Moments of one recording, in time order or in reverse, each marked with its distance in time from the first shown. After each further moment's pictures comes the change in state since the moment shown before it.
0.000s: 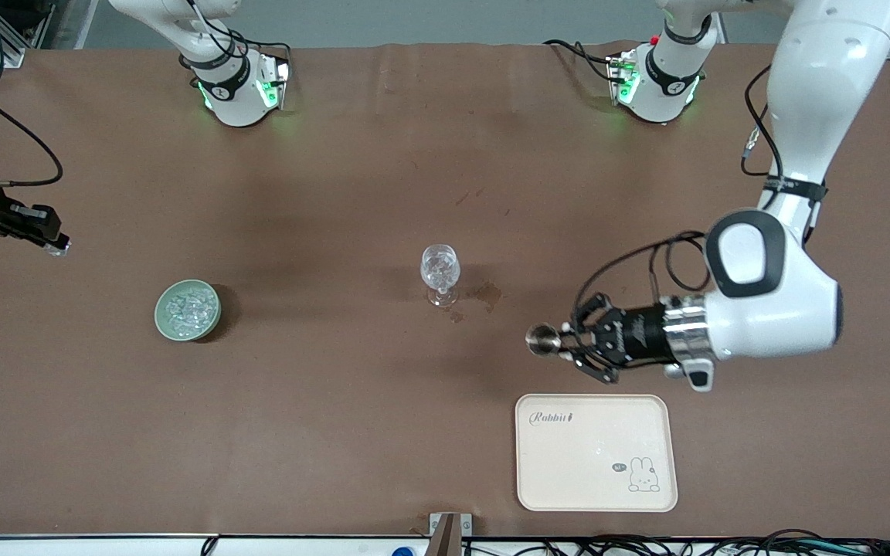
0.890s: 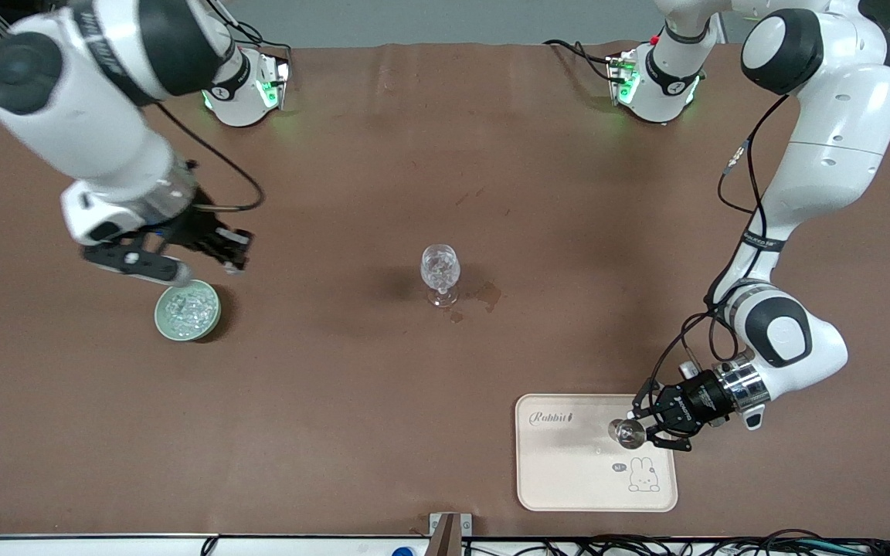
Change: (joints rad) left arm 0.116 0.288 0.040 0.046 -0.458 0.210 0.472; right arm 0.460 0.230 0.019 0.249 0.002 0.026 0.697
